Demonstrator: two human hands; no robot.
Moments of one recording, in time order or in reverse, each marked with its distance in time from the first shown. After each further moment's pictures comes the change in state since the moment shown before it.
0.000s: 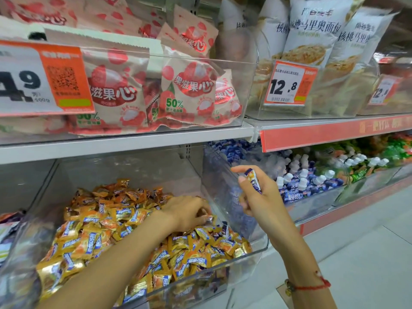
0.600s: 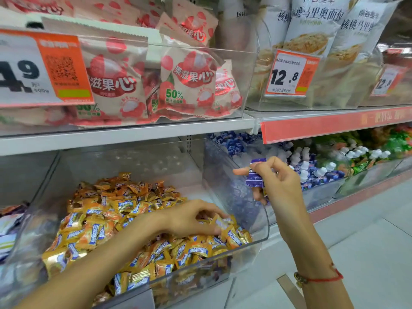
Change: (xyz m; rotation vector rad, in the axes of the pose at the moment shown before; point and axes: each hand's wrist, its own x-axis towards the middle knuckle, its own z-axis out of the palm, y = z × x) left_hand -0.030 0.009 0.002 -0.551 -0.141 0.141; right_hand -0.010 -0.022 -0.012 0.248 0.141 0.028
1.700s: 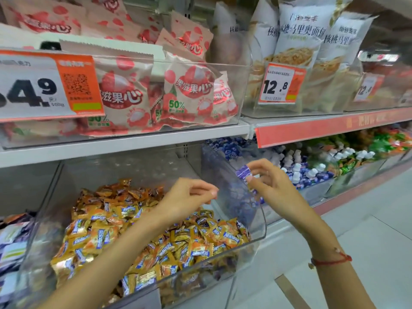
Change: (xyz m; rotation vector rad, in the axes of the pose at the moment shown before) left_hand -0.020 0.043 -0.017 -0.417 0.446 -0.055; right_hand 0.015 0.013 -0.023 -0.447 -0.220 -0.064
